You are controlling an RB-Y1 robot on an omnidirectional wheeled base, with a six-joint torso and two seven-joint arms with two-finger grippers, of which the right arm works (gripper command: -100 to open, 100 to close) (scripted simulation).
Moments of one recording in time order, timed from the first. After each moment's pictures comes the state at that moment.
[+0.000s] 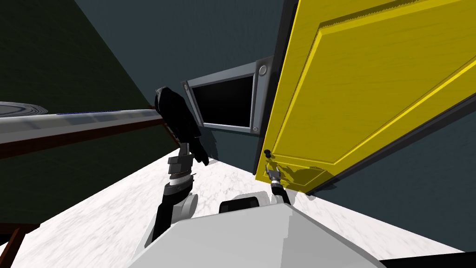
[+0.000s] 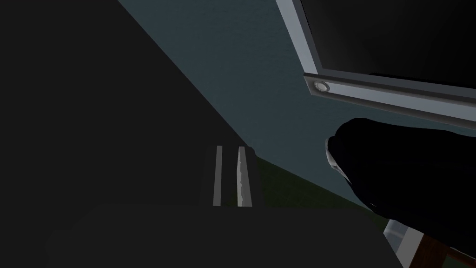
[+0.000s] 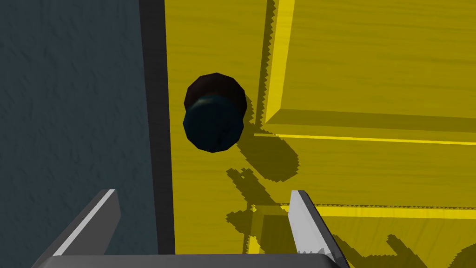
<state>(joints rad) 0.14 -0.26 0.23 -0.95 -0.78 -0.84 -1.22</state>
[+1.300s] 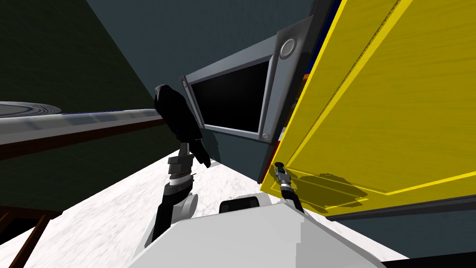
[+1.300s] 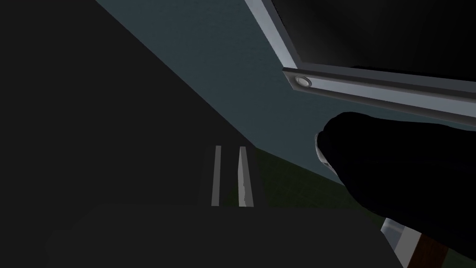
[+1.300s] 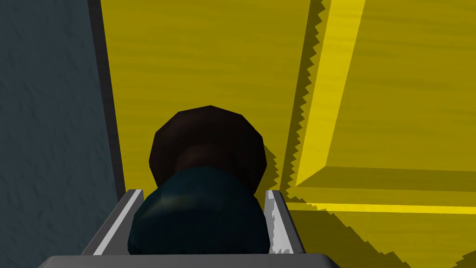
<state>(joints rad) 0.16 -0.36 0.19 -0.87 -0.81 -0.88 -1.34</state>
